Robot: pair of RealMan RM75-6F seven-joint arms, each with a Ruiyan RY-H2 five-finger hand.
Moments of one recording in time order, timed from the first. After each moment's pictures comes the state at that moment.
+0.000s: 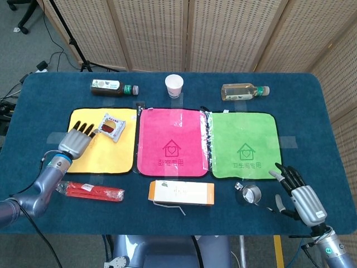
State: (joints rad) left arm -0.93 -1.33 0.16 -1.29 0.83 0.78 0.60; right arm 0.19 -1.24 -0.07 -1.36 -1.74 1.52 0.43
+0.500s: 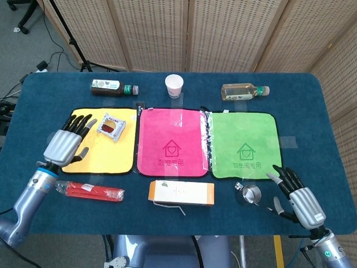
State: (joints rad) left arm -0.67 -1.21 0.07 -1.51 1.28 1.25 0.11; right arm 0.18 -1.24 -0.08 -1.37 -1.77 1.55 0.39
